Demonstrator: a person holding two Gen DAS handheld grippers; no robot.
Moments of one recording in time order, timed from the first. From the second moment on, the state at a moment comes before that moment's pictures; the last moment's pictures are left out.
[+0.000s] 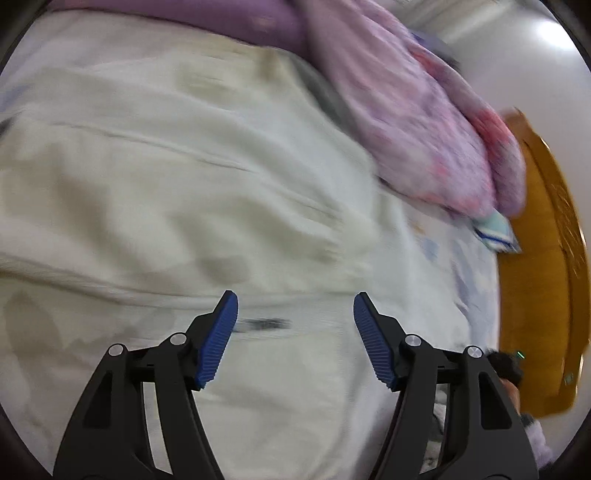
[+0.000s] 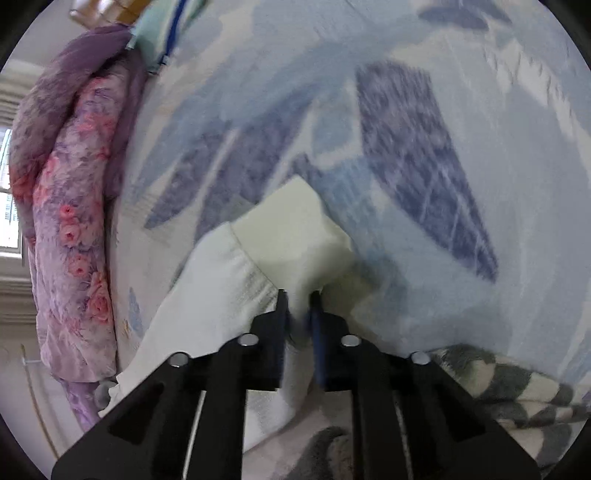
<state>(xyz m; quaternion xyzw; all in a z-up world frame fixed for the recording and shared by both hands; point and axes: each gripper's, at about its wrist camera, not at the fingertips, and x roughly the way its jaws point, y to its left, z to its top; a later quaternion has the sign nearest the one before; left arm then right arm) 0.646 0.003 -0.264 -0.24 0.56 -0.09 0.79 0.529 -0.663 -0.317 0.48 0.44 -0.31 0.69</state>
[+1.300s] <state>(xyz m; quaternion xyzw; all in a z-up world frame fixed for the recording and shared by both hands) 0.581 0.333 -0.228 -0.29 0.52 0.08 0.80 0.704 0.080 -0.285 0.18 0.59 0.21 0.76</state>
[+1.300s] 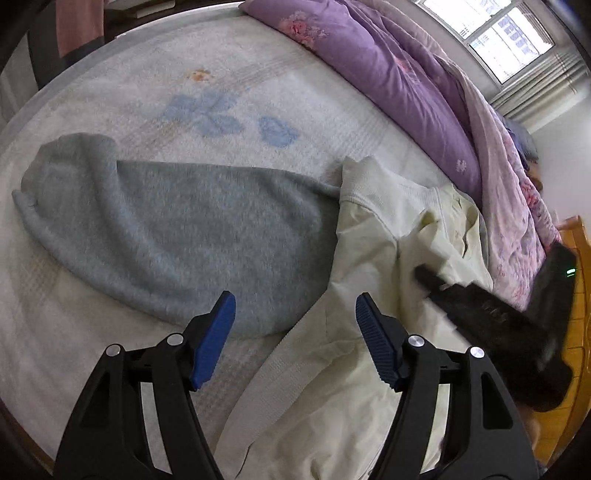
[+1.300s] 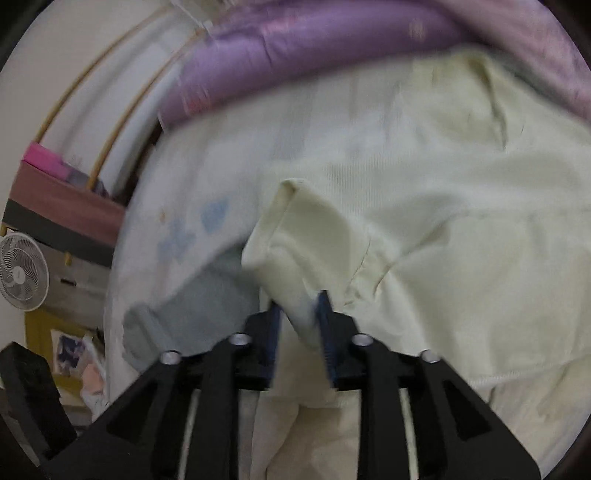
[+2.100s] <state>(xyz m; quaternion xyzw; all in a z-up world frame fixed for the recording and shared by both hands) 0.707 0.214 -0.316 -0.20 0.62 -0.01 0.76 0.710 -0.238 -0.360 0.26 0.64 0.00 0.72</state>
